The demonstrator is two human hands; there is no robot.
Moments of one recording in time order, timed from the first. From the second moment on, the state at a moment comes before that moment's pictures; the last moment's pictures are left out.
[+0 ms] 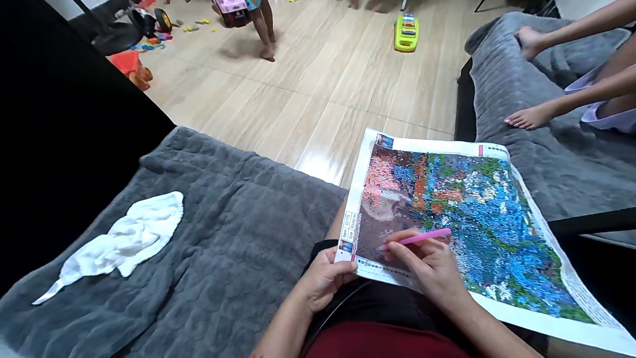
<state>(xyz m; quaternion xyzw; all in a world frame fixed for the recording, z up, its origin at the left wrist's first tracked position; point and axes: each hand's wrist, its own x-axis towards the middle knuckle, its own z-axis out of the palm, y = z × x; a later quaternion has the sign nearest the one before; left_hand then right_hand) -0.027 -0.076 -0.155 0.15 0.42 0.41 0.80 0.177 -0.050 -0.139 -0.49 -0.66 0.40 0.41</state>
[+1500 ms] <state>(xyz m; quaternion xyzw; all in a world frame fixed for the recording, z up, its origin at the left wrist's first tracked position) -0.001 -0.070 -0.138 0.09 0.51 0.39 0.76 0.178 -0.059 -0.143 -0.44 -0.72 0.37 0.39</state>
